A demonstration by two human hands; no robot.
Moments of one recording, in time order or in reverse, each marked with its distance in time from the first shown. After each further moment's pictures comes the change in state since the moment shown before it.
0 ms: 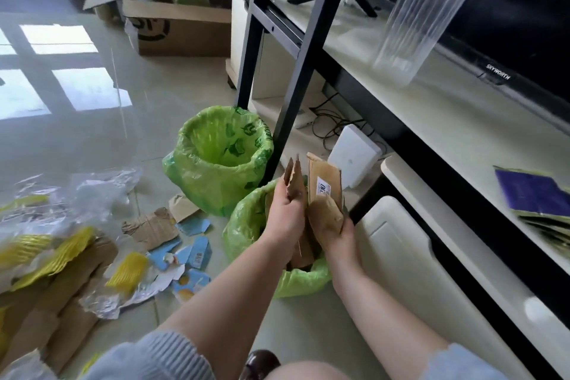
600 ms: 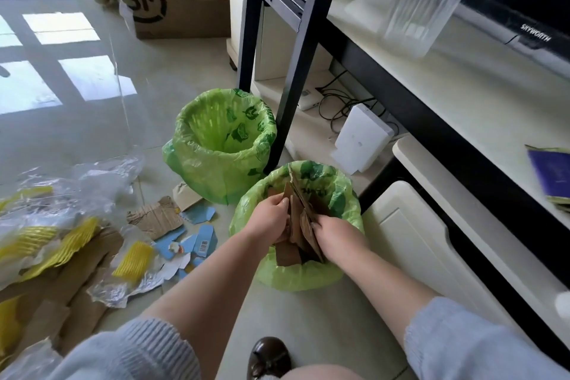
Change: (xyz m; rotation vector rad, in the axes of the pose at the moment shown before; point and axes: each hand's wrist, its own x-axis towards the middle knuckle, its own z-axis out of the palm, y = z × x) left_hand 0.015 -0.023 -0.034 0.338 -0.007 -0.306; right_hand 0.044 0.027 0.004 -1.096 -0.324 -0.119
